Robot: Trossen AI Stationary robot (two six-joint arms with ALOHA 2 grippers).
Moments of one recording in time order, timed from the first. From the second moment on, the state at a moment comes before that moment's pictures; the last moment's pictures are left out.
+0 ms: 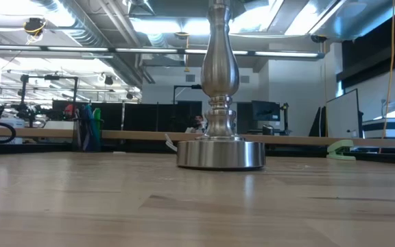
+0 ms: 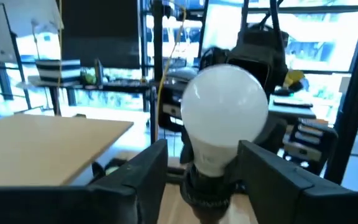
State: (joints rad) left arm -0.20 1.15 1.01 0.23 -0.42 0.01; right arm 0.21 1.44 1.13 0.26 0.46 -0.09
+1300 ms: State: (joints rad) left arm -0.09 1.33 1.21 0.29 -0.29 0.08; right arm 0.21 1.44 1.13 0.26 0.45 -0.11
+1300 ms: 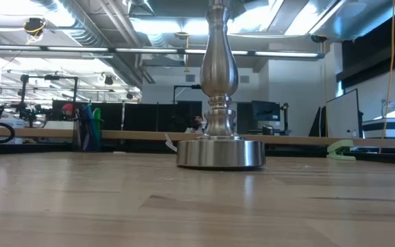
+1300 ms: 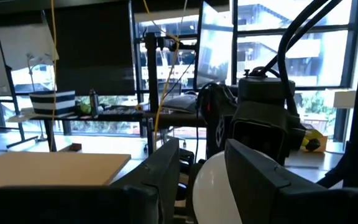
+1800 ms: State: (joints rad) left arm -0.21 1.28 1.29 0.00 -0.29 0.11; right arm 0.21 1.41 1.13 0.28 0.44 0.00
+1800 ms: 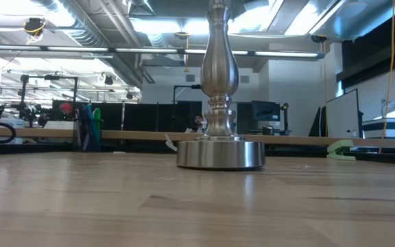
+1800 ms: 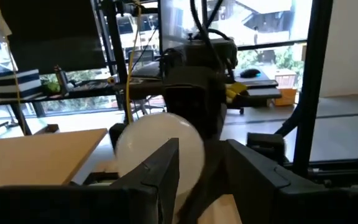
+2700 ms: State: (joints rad) left arm -0.16 1.27 1.29 -0.28 -0.30 -0.05; right arm 0.21 1.40 1.13 0.27 0.42 0.02
